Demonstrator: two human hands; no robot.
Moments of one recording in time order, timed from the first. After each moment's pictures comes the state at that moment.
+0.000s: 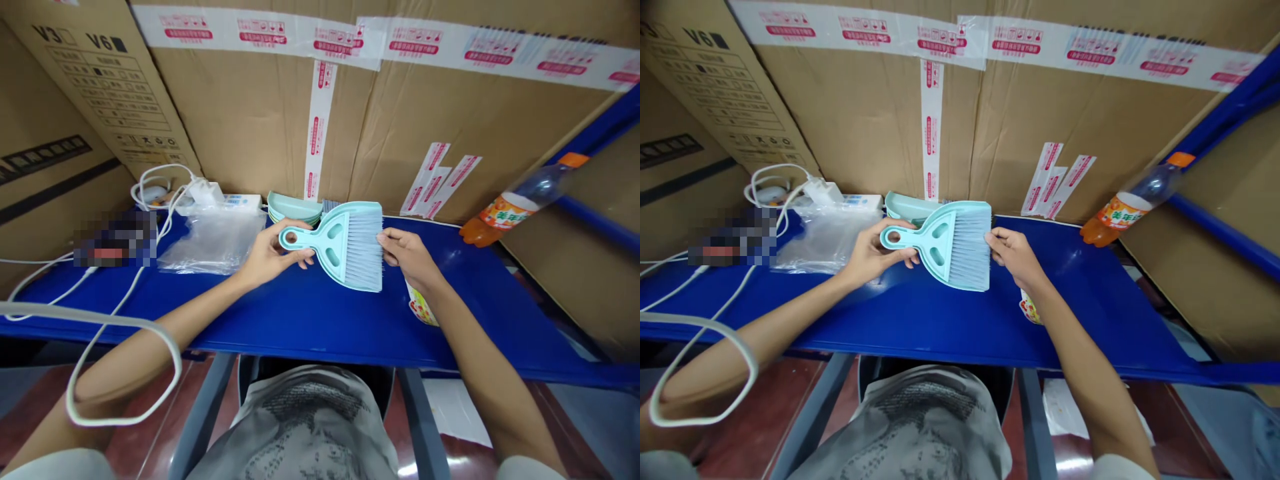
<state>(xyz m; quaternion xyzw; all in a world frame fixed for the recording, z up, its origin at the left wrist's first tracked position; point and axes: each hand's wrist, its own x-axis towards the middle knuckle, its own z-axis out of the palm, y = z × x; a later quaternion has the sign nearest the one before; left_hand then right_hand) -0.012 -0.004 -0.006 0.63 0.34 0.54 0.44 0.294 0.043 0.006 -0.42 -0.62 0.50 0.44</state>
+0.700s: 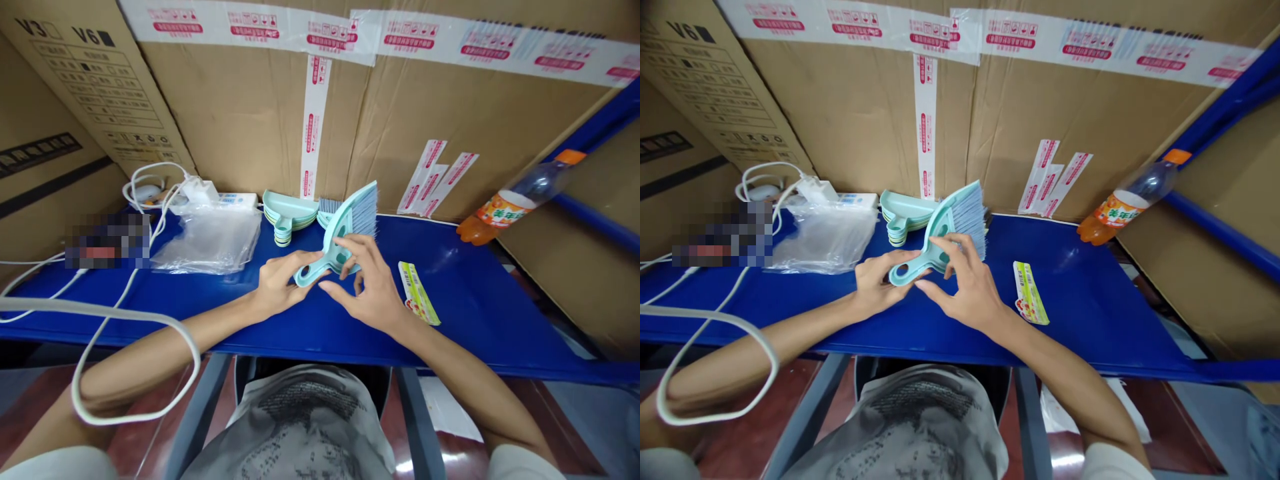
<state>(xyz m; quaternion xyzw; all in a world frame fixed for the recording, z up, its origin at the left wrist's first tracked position) 0.013 -0.029 -0.039 0.75 0.35 0.57 0.07 0.237 -0.035 0.000 -0.31 -0.82 0.17 0.44</state>
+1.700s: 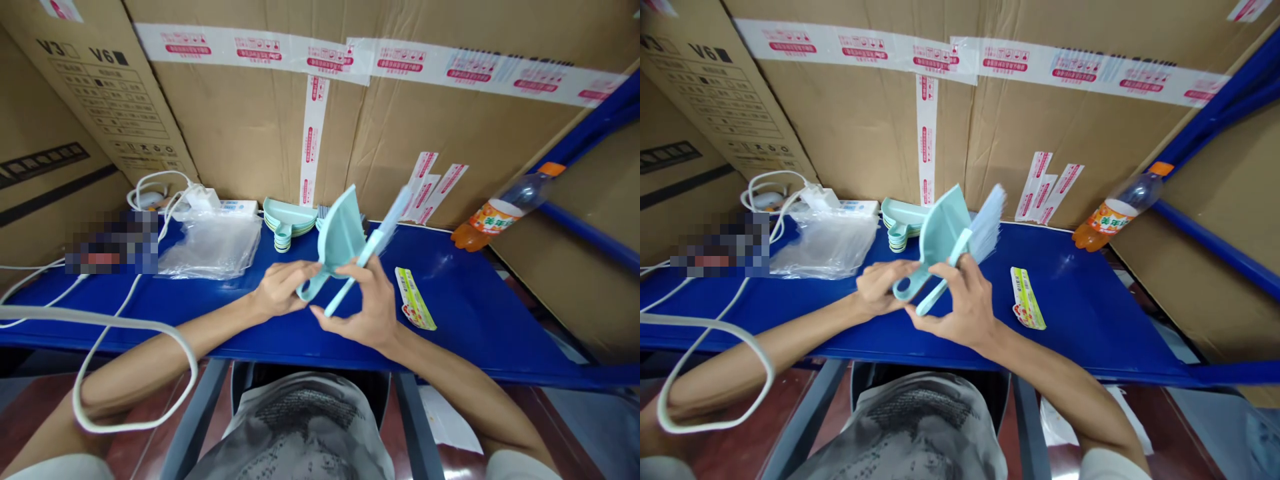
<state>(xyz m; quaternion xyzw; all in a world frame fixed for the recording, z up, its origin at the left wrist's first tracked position) -0.001 -0.019 -0.052 0.80 0.33 0.49 0.07 0.231 -0.053 -0.001 -0.30 -0.81 -0.06 0.50</state>
